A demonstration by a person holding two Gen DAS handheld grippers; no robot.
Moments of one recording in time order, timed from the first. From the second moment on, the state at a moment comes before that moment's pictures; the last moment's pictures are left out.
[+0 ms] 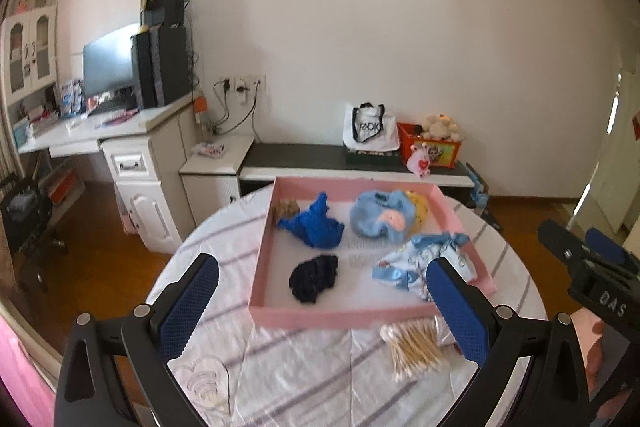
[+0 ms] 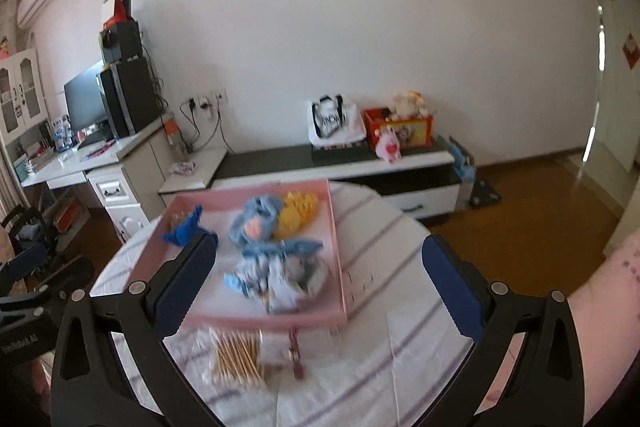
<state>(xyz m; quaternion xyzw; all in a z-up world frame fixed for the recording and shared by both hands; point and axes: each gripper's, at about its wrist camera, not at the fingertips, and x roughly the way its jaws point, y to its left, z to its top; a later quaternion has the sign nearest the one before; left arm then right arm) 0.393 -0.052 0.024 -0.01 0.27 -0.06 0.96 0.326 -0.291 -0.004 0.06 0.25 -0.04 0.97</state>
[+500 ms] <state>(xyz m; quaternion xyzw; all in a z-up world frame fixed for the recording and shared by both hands) 0.375 -0.050 -0.009 -0.03 0.32 -0.03 0.95 0.271 -0.287 -0.029 0.05 0.28 -0.05 0.96</state>
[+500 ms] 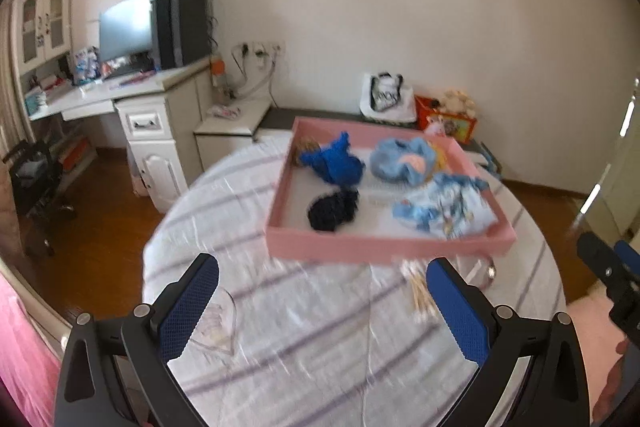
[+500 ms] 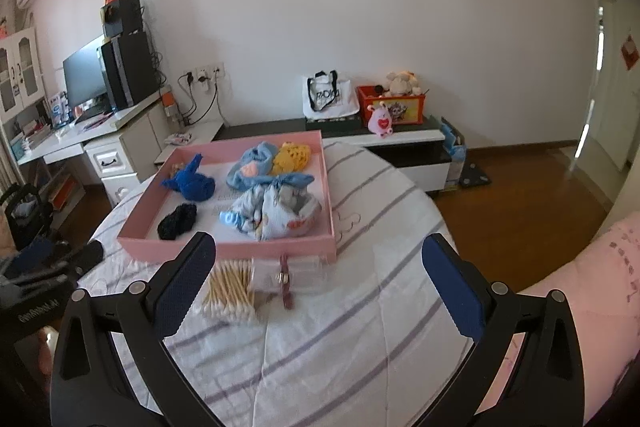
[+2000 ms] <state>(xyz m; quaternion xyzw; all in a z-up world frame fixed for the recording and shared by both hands) 0.402 -0.037 -0.059 -0.03 0.38 -0.04 0.92 0.328 -0.268 -0.106 0.05 0.40 -0.06 0.91</state>
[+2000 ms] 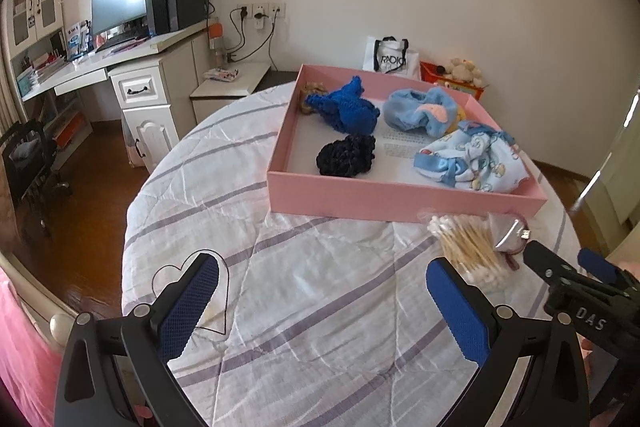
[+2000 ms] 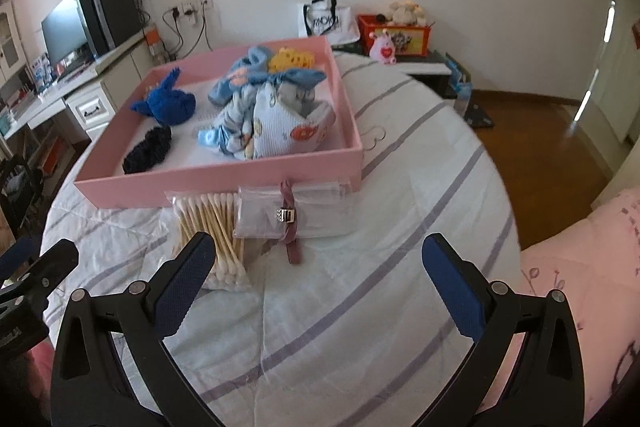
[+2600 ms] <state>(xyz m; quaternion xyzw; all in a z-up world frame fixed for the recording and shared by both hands) 0.438 -0.038 -0.094 -0.03 0.42 -0.05 0.91 0.365 -0.275 -0.140 0.09 0.42 -0.03 0.90</state>
